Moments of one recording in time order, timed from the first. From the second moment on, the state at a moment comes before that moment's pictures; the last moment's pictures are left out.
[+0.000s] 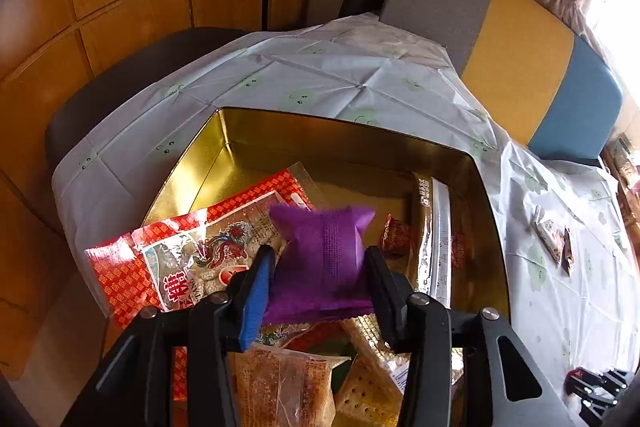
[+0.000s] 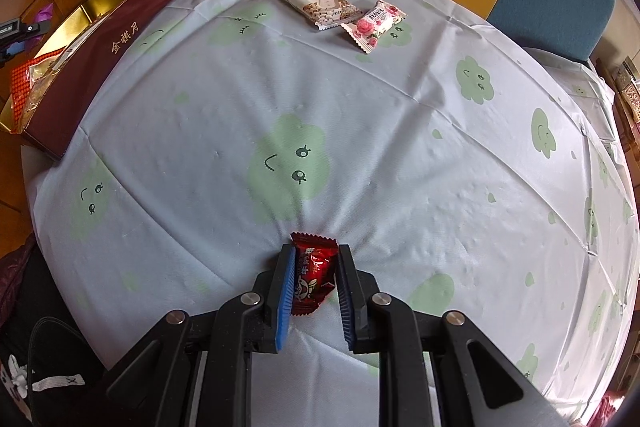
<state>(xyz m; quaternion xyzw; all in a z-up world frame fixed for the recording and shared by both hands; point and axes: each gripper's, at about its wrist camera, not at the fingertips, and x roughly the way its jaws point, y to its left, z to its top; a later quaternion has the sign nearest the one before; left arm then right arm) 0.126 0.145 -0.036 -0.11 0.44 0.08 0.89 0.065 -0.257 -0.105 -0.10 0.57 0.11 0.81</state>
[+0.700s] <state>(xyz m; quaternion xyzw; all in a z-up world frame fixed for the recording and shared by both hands) 0.073 0.114 -0.032 -0.08 0.43 0.09 0.89 0.064 -0.255 -0.105 -0.11 0.57 0.11 0.81</state>
